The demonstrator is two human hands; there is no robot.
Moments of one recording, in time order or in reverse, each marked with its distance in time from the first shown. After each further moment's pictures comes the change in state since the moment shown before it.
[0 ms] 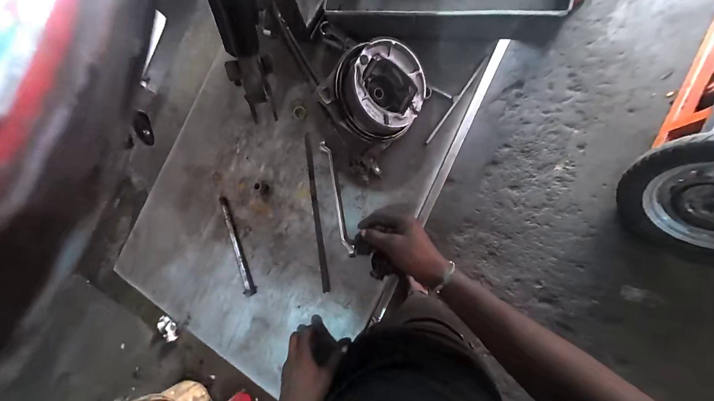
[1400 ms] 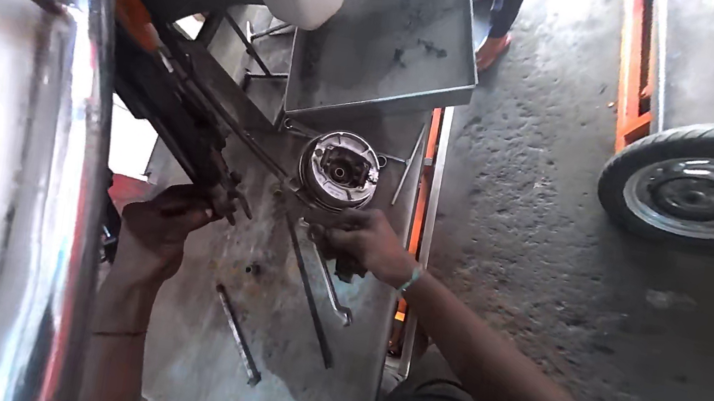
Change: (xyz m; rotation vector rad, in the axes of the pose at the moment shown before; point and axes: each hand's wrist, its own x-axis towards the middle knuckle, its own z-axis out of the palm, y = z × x) left_hand 0.150 0.178 -0.262 -0.429 0.283 0.863; right_hand 0.032 -0.090 -0.024 0.366 0.048 -0.282
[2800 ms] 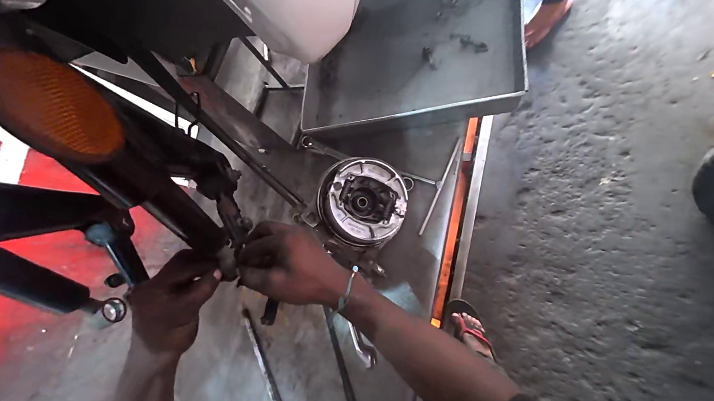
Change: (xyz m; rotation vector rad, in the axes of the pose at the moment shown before) left_hand -0.015 0.001 0.005 0.099 0.047 0.096; right_hand 0.080 -0.027 0.060 -0.380 -0.286 -0.543
